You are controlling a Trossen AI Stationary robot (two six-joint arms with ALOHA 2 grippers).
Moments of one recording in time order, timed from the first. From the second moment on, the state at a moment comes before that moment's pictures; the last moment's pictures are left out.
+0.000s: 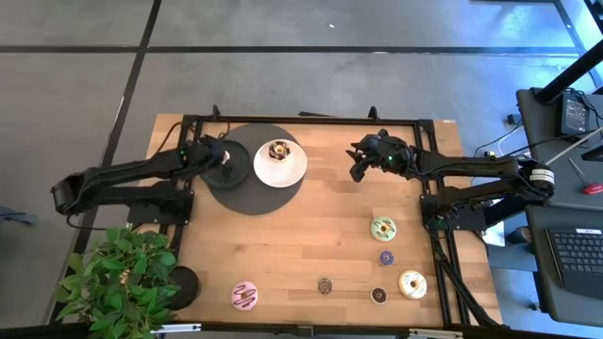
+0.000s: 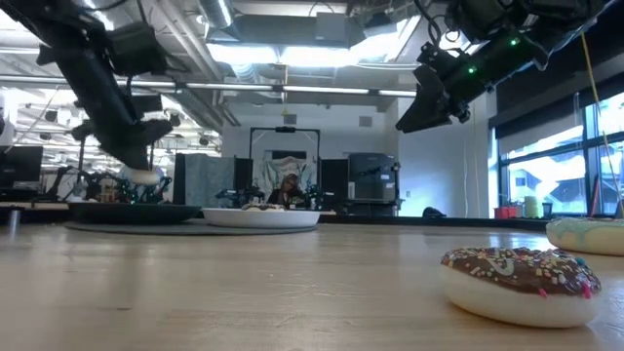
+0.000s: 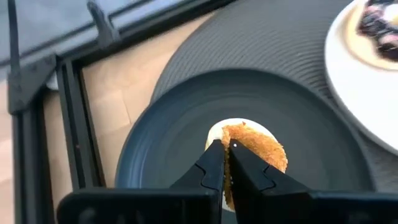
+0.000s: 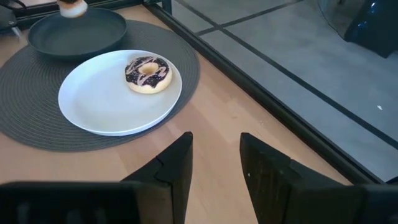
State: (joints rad) left arm 0.54 0.85 0.43 -0.55 -0.47 -0.48; right arm -0.29 1.14 0.61 0.03 0.32 0.12
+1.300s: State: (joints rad) left arm 0.68 1.00 0.37 -0.39 -0.43 -0.55; right arm -0.29 1.14 0.61 0.03 0.32 0.10
